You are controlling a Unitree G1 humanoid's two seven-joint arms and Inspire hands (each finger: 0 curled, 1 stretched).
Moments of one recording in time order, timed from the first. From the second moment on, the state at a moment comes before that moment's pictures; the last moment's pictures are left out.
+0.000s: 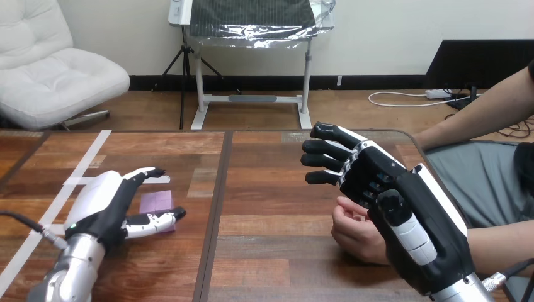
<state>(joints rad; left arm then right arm) -0.27 0.48 -0.10 0.71 0.54 -0.29 0.09 0.26 -0.20 0.03 -0.28 0.32 -0.29 0.50</state>
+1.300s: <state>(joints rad) -0.42 0.48 -0.20 0.90 0.55 -0.26 0.05 0.26 -0.20 0.02 -0.28 0.33 -0.29 0.50</state>
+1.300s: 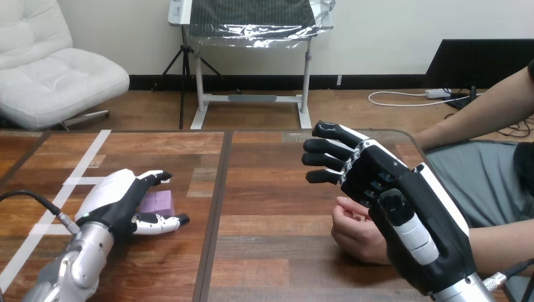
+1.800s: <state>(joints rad) -0.45 0.48 -0.22 0.92 0.55 -0.21 0.02 0.26 -0.20 0.02 -0.28 0.34 -0.29 0.50</state>
